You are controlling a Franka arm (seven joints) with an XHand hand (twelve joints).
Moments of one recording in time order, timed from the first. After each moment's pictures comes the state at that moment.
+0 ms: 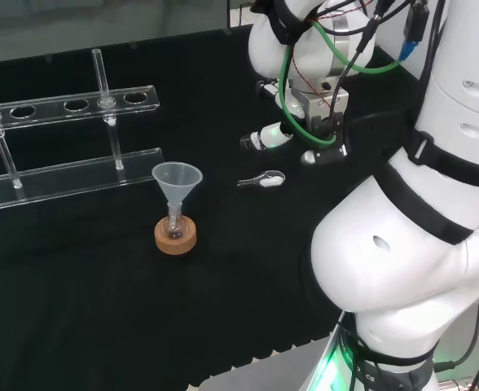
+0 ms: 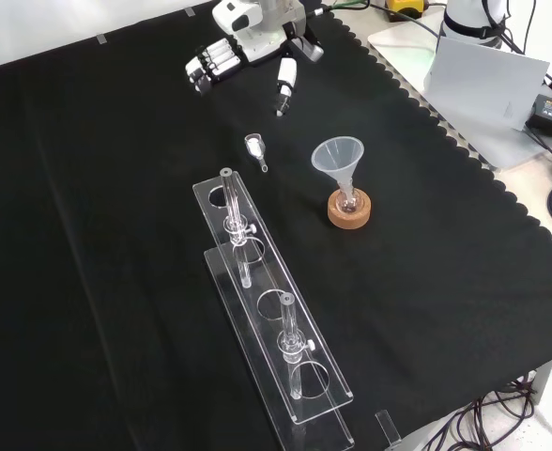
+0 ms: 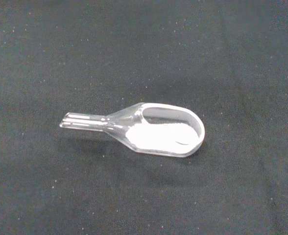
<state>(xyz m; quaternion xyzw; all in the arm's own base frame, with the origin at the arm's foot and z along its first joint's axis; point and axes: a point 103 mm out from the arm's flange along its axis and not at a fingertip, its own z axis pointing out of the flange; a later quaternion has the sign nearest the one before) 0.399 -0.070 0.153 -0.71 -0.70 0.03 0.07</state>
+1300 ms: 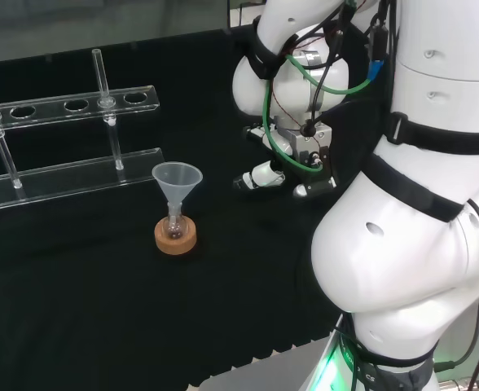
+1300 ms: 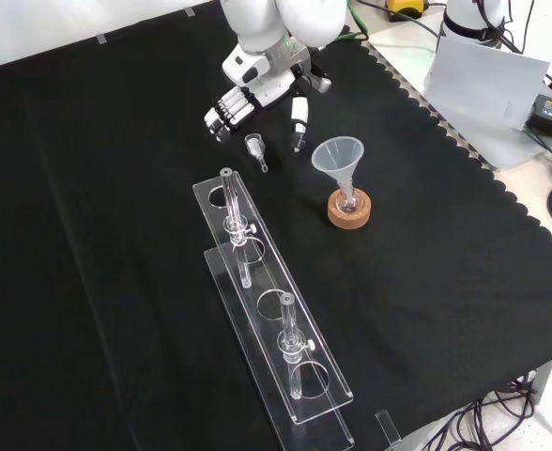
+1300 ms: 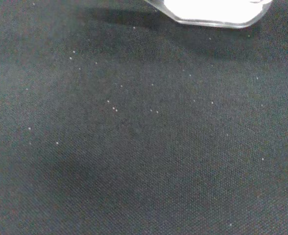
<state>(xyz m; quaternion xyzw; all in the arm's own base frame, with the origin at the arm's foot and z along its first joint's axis) 0.386 -0.050 0.076 -0.68 -0.72 0.08 0.12</state>
